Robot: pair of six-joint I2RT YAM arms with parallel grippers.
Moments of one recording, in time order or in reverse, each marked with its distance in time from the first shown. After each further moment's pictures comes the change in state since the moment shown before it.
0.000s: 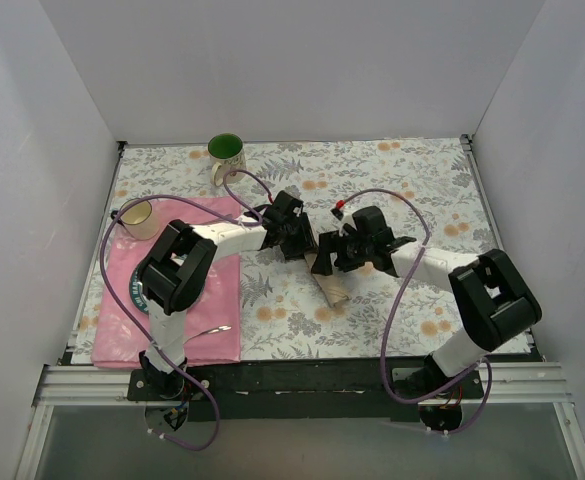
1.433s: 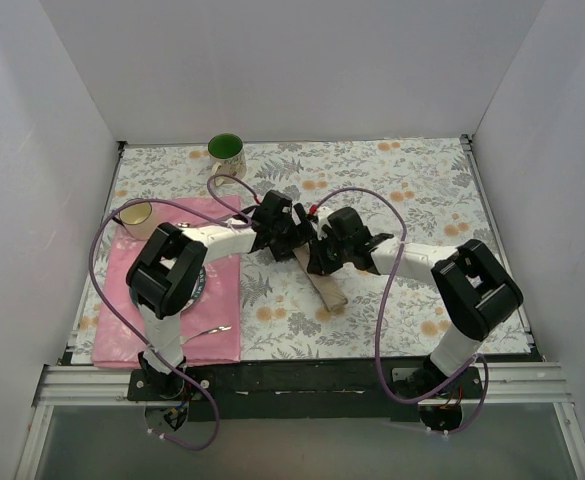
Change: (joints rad) left arm 0.042 -0.065 -0.090 0.099 0.013 -0.130; right arm 0.159 0.084 0.136 -0.097 0.200 -0.154
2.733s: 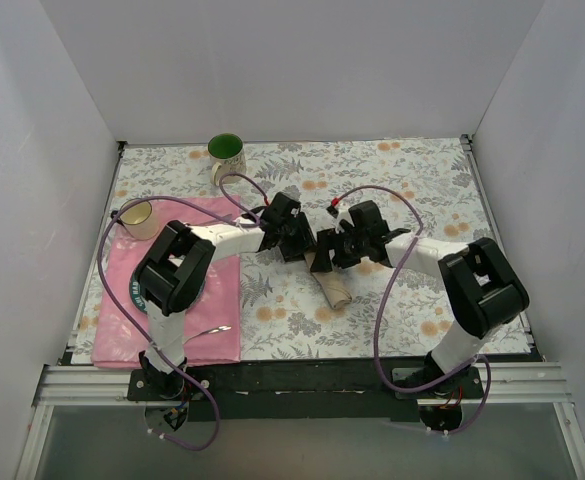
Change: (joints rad) left arm -0.036 0.051 0.058 -0.065 -0.005 0.050; right arm -0.175 0.016 -0.042 0.051 -0.279 0.109
